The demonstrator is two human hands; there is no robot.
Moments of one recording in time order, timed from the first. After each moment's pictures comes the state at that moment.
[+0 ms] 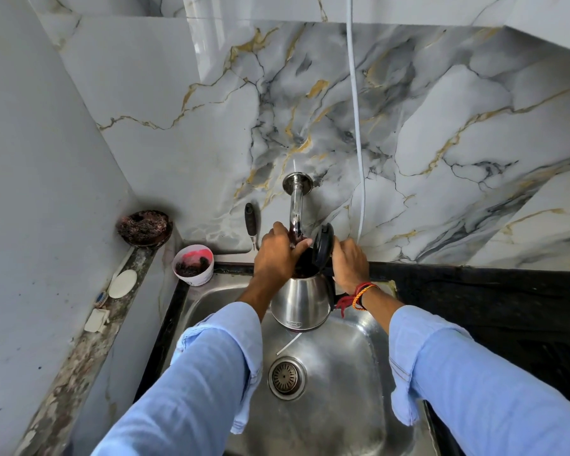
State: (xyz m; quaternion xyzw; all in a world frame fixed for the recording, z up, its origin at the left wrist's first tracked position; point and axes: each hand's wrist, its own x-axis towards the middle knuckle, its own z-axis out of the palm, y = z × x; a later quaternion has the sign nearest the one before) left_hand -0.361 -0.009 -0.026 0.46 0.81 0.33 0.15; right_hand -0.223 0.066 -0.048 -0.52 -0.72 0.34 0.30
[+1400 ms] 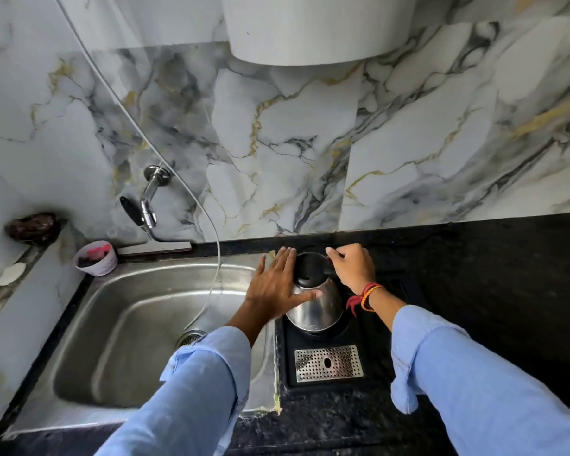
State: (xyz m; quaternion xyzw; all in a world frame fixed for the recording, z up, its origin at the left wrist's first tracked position) left_hand 0.011 -0.004 -0.051 0.68 0.73 0.10 0.04; right_hand 0.180 0.114 -0.047 -0.55 -0.74 0.26 0.28
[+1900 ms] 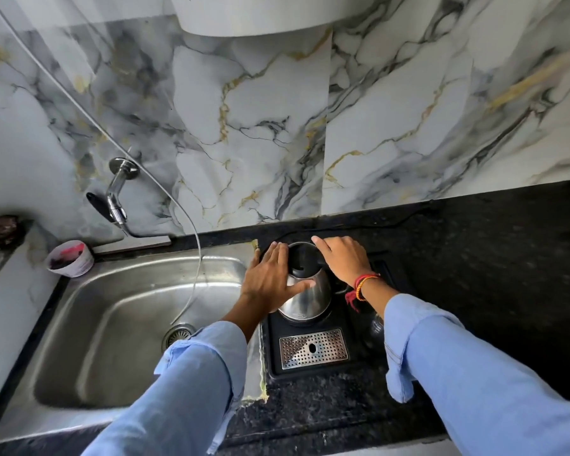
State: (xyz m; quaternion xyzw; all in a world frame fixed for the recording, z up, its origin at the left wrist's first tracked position) left_hand 0.046 0.010 -0.063 0.69 0.72 0.07 0.03; right_hand 0.214 0.119 -0.058 -0.51 -0.82 0.15 0.21
